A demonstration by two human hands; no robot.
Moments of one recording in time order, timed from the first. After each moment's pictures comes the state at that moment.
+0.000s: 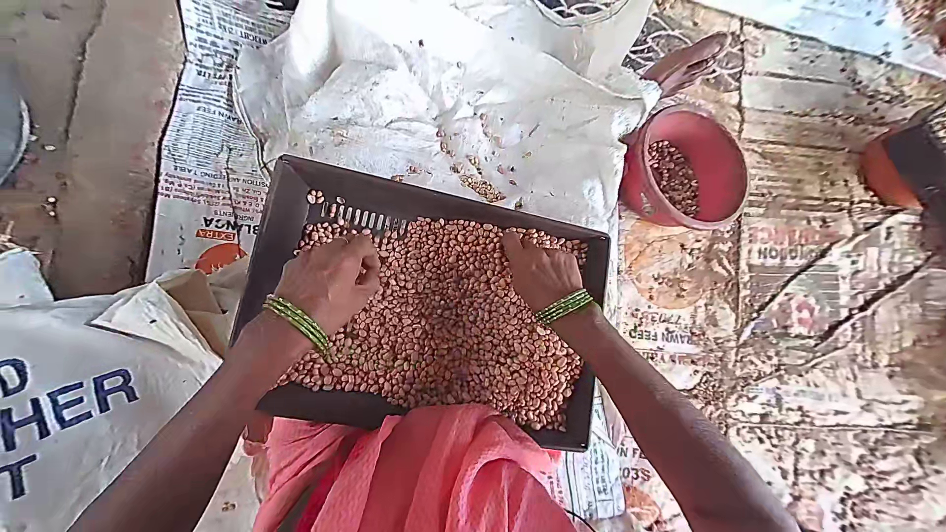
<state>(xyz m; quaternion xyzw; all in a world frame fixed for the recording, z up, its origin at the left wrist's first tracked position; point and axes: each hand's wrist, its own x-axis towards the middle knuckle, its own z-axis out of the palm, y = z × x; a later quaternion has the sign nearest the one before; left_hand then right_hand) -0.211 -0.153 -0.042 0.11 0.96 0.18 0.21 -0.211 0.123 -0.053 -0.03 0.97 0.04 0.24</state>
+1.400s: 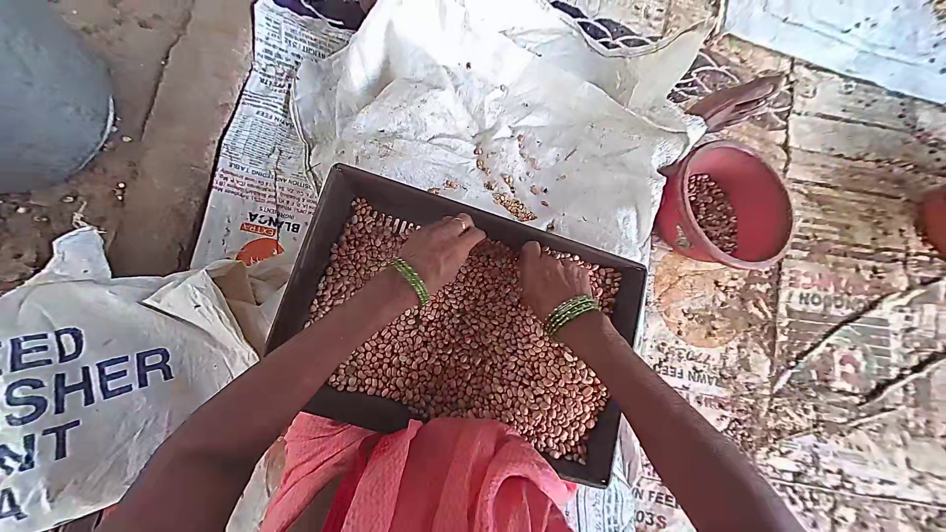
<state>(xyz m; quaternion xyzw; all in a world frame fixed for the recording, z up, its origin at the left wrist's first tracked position) -0.260 -0.093 -0.094 0.29 0.92 0.26 0.07 -0.216 0.102 -0.061 -0.04 0.98 0.01 0.19</state>
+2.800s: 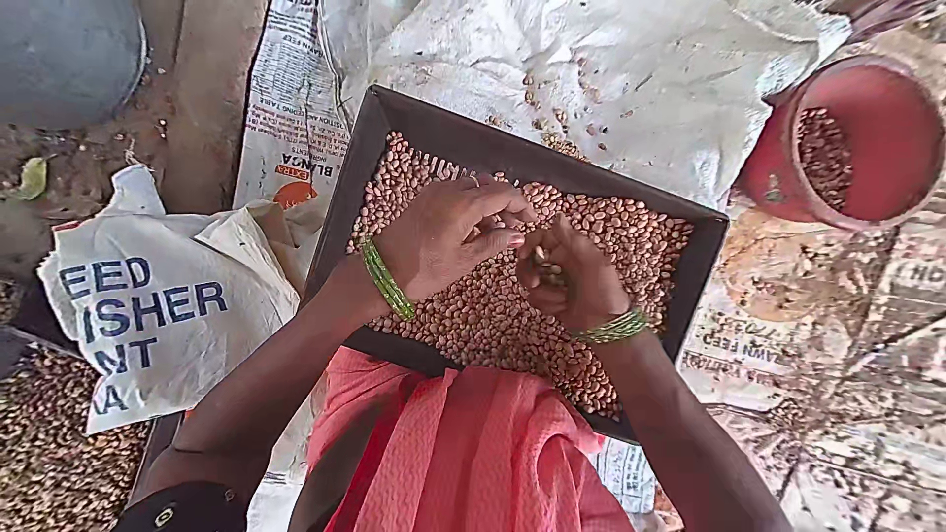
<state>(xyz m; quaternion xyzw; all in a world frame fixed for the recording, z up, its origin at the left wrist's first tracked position) -0.203 -0.143 -0.023 0.31 0.84 0.45 0.06 -0.170 0.086 -0.064 0.07 0.51 -0.78 0.37</state>
